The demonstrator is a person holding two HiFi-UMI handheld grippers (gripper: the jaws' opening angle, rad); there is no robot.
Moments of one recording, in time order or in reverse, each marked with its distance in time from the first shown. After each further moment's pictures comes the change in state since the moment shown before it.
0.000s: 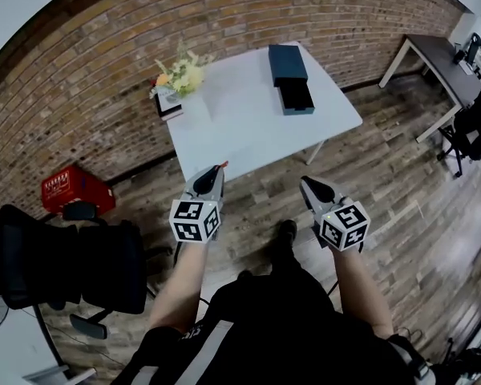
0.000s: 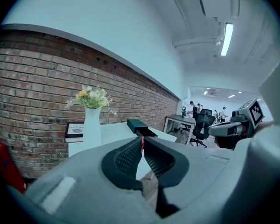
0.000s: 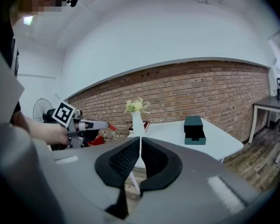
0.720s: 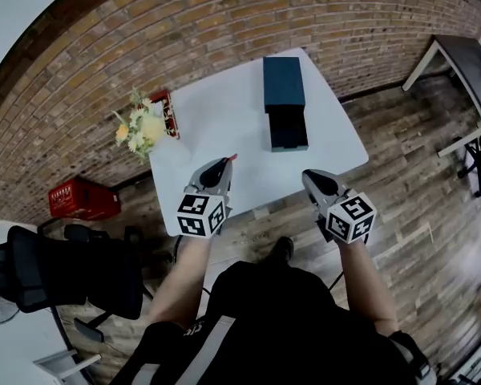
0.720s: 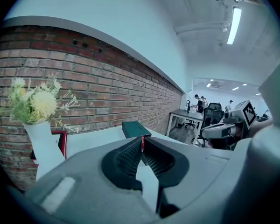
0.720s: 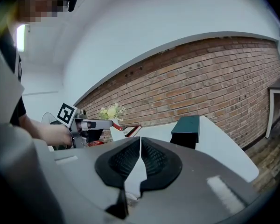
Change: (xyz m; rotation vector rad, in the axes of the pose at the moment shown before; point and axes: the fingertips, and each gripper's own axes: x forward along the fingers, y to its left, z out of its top) left arm 0.244 -0.021 0.065 0.040 0.074 0.028; right arm 0.108 -0.228 0.047 0.104 0.014 0.154
